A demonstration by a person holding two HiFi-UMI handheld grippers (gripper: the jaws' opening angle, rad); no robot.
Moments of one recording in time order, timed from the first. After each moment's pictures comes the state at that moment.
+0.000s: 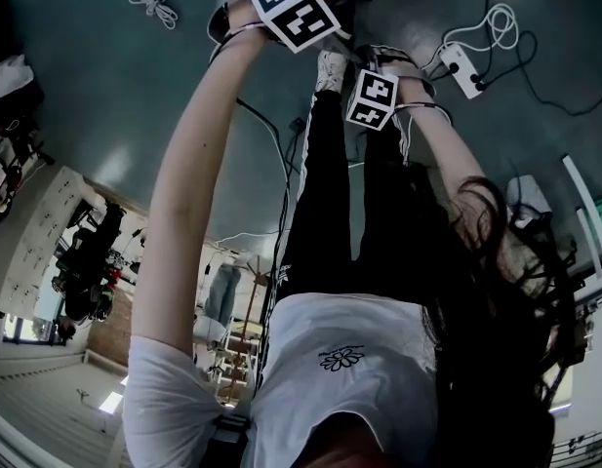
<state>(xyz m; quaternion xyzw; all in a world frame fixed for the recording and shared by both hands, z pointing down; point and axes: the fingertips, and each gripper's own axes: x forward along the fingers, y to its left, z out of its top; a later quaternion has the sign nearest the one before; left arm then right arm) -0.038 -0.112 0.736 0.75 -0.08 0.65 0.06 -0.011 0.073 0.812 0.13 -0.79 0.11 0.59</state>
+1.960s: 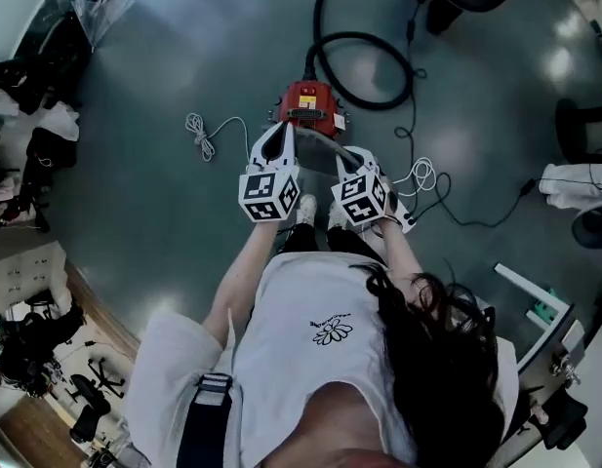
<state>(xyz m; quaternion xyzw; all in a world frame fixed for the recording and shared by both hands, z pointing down) -0.082 -0.089 0.307 0.83 -0.52 0.05 0.20 0.015 -0.027 0.402 0.44 -0.81 0.13 0.37</state>
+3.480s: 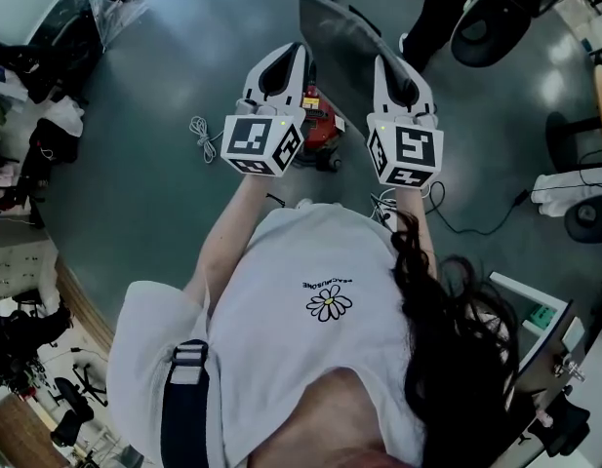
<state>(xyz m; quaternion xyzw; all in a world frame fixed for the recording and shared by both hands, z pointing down) -0.072 -0.099 0.084 0.88 -0.45 -0.11 0.02 0.052 -0.082 0.091 0.62 -0.78 -0.04 0.02</state>
